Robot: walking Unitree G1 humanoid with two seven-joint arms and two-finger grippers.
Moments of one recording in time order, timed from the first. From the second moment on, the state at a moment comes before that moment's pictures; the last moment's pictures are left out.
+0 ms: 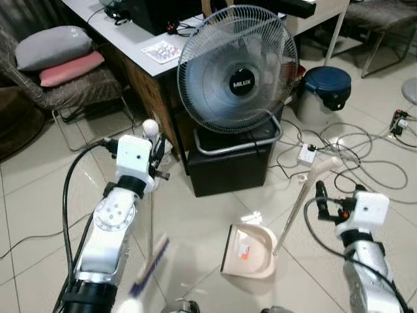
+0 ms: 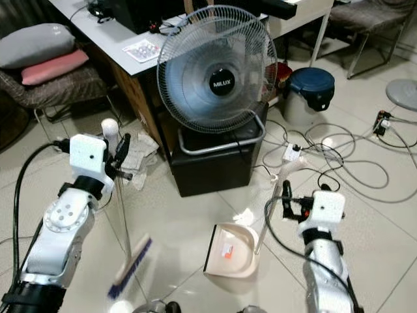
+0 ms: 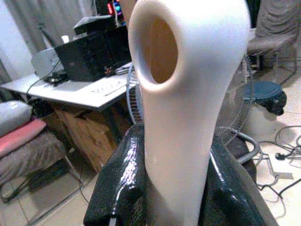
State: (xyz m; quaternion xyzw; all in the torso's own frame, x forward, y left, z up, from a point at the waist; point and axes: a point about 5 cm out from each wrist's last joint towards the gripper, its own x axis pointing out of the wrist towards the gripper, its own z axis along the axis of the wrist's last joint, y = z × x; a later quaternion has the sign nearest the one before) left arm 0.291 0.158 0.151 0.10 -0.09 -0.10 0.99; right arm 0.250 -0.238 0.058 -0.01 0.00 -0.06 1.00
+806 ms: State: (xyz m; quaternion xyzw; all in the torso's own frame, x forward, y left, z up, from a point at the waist) left arm 0.277 0.195 0.166 0.11 -0.08 -0.08 0.99; right arm 0.293 -0.261 0.077 -0.07 -0.02 -0.02 1.00
